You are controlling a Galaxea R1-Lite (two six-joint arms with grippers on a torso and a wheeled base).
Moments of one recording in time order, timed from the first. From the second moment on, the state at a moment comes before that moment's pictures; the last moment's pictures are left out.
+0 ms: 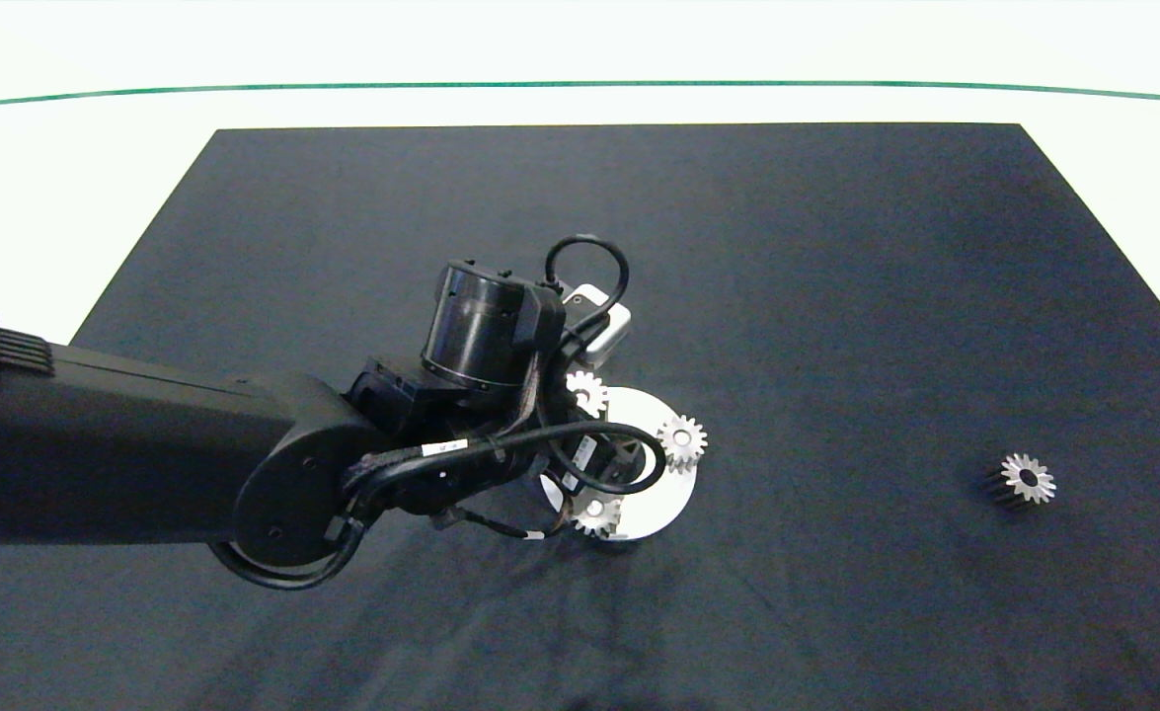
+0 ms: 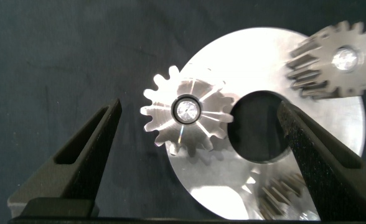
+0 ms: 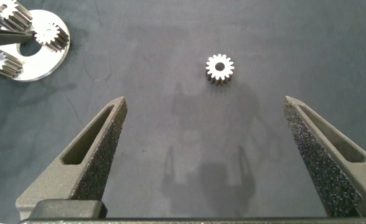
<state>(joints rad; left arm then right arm) -0.74 1.84 -1.17 -0.23 0.21 0.26 0.15 0.54 -0.52 0.14 -0.05 0.00</state>
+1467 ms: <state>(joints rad) -0.74 1.88 -1.20 -0.23 0.21 0.27 0.15 0.53 -0.52 0.13 -0.05 0.00</state>
